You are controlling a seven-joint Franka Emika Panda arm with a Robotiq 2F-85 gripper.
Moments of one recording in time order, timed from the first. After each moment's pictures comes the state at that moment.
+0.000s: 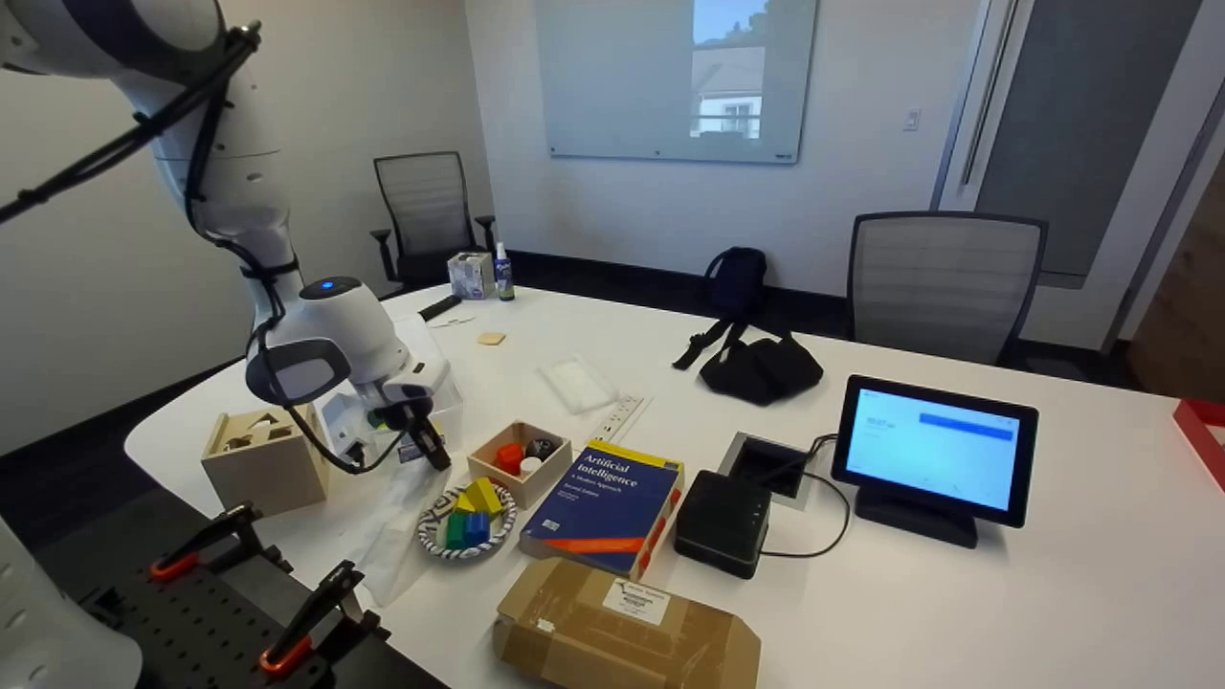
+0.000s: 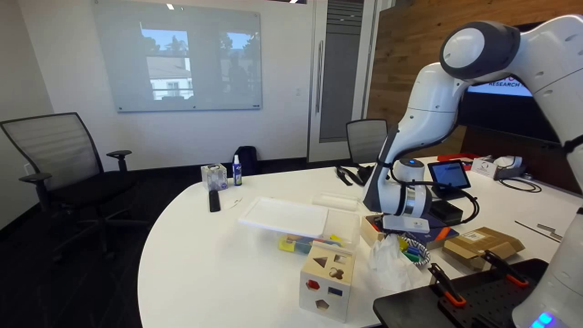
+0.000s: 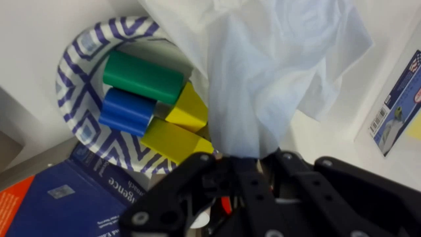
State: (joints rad) arm 0.24 0.69 0.04 -2.45 0.85 3.43 -0.14
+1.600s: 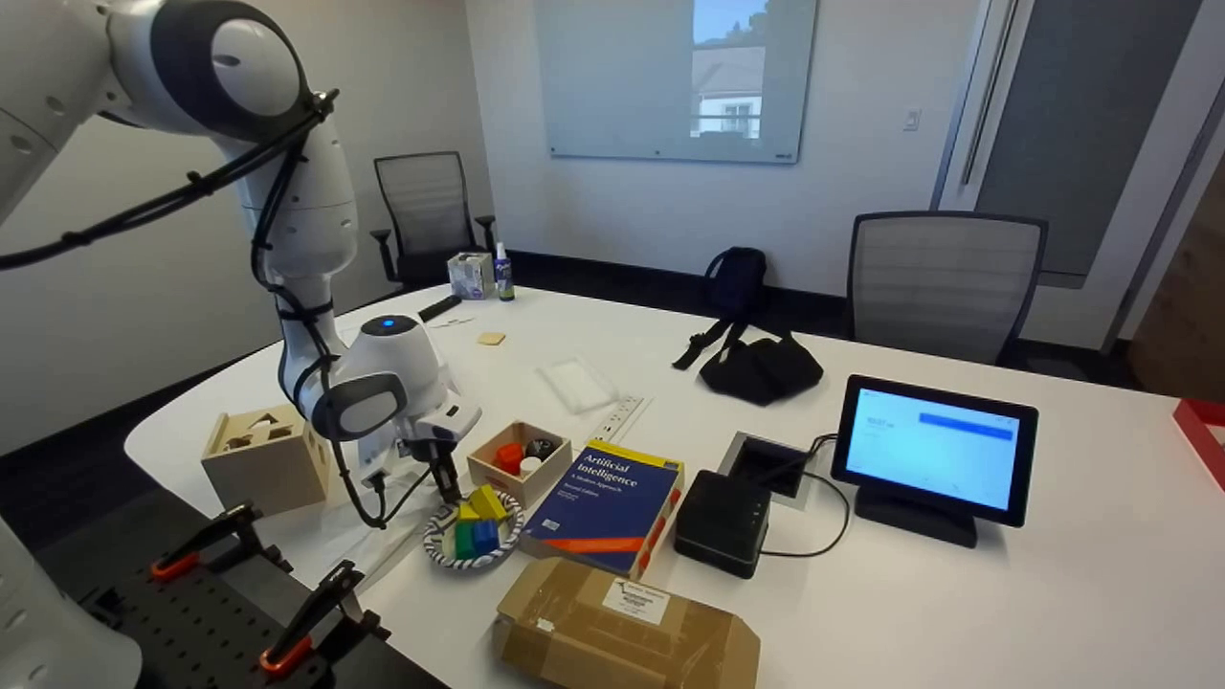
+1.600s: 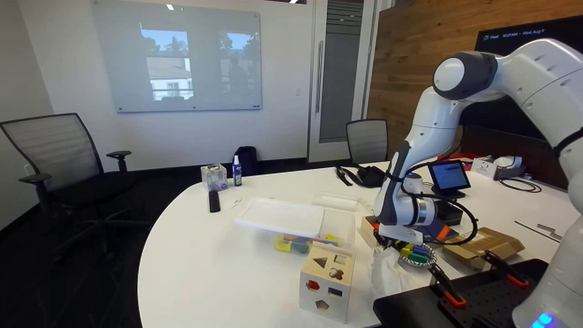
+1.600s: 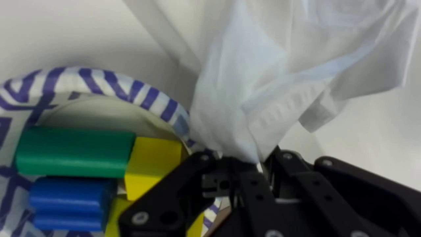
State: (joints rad) arm 0.06 0.85 0.05 -2.34 0.39 3.34 0.32
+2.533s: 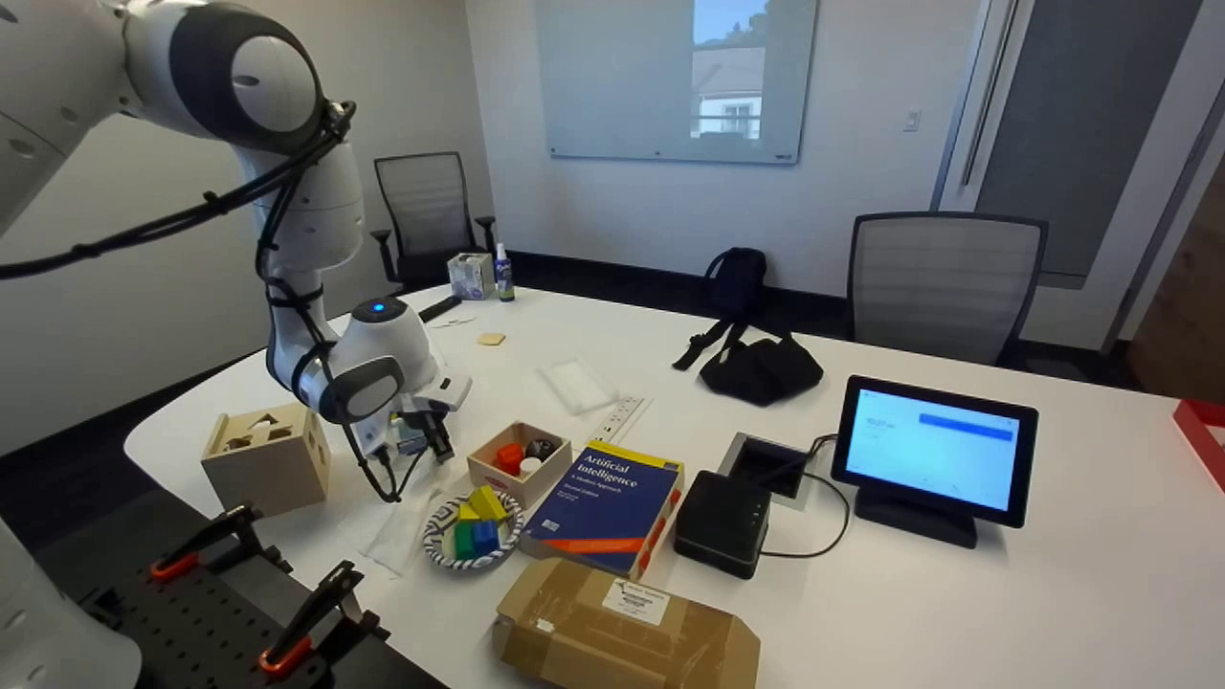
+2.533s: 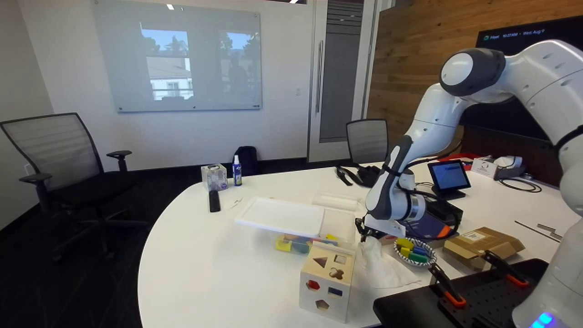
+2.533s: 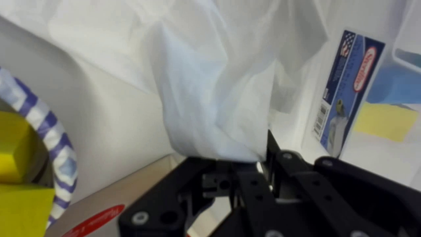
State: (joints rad) arm -0.07 0.86 0.21 -2.30 0.21 3.42 0.34
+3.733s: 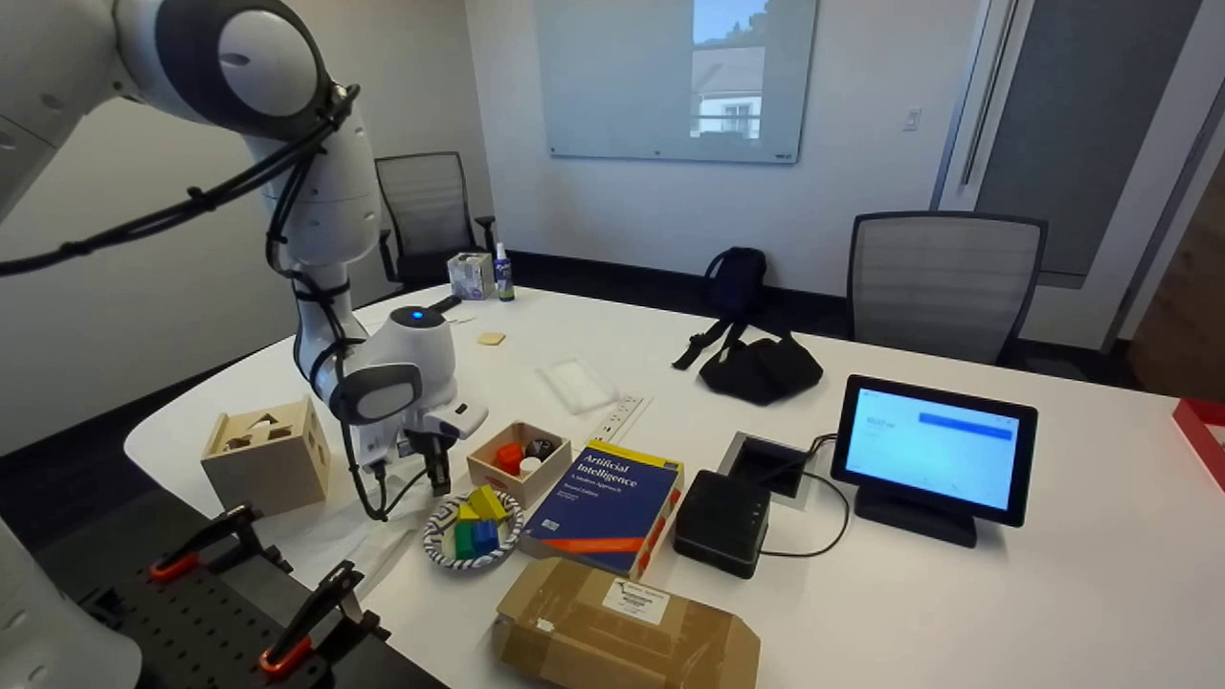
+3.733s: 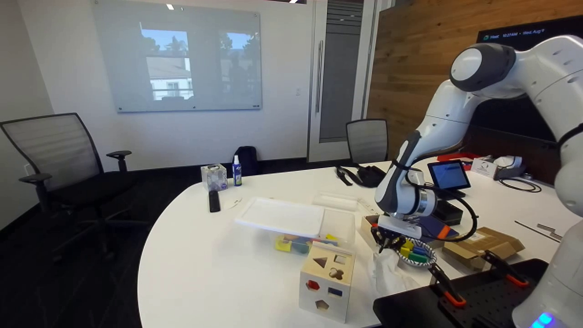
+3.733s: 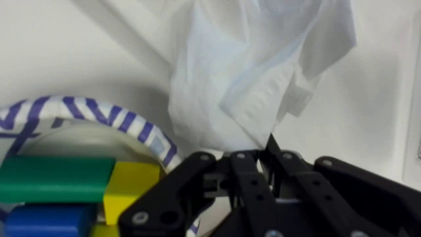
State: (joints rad) arm -0.14 0.82 0.18 -2.33 0.30 3.17 0.31
